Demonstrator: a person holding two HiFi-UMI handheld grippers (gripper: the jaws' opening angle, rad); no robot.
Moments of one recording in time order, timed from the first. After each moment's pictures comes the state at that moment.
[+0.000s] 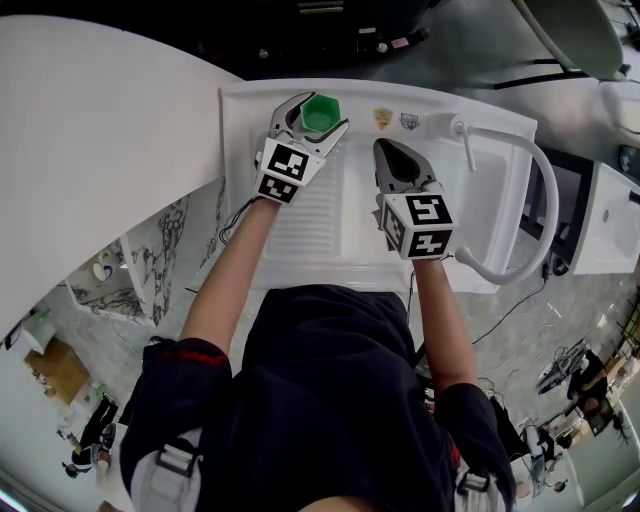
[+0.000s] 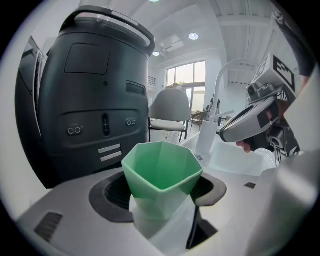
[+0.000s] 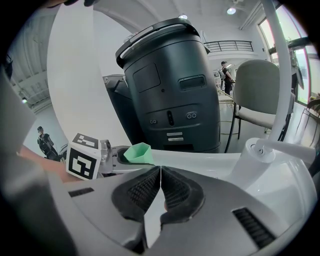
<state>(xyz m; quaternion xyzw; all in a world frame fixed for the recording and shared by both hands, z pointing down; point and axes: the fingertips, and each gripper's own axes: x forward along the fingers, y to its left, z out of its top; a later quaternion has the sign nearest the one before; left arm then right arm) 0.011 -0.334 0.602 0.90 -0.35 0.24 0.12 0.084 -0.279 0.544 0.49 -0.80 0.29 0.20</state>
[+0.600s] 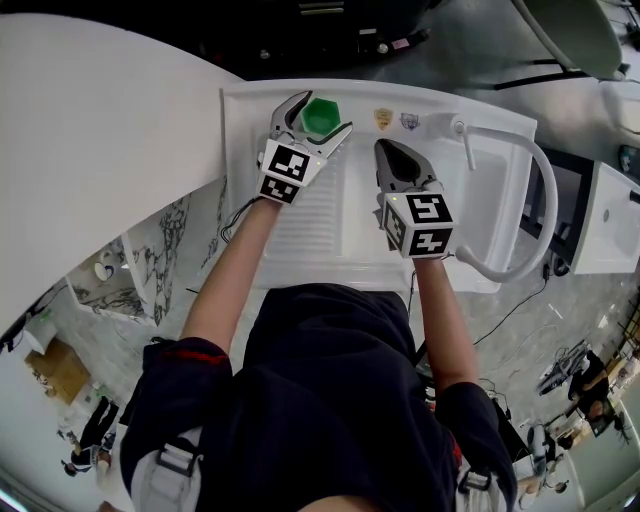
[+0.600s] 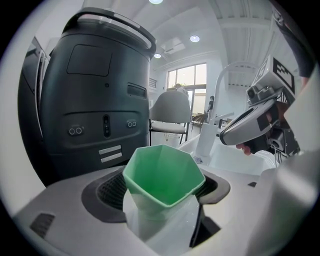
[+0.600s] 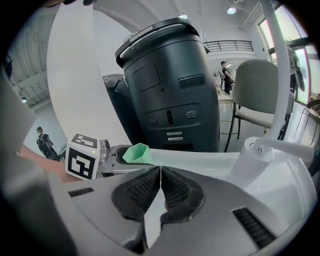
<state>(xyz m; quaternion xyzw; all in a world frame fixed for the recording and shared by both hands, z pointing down) 0.012 -0.334 0.601 0.90 -0.35 0.23 0.13 0.085 -0.278 0.546 0.49 -0.80 0.29 0.21</state>
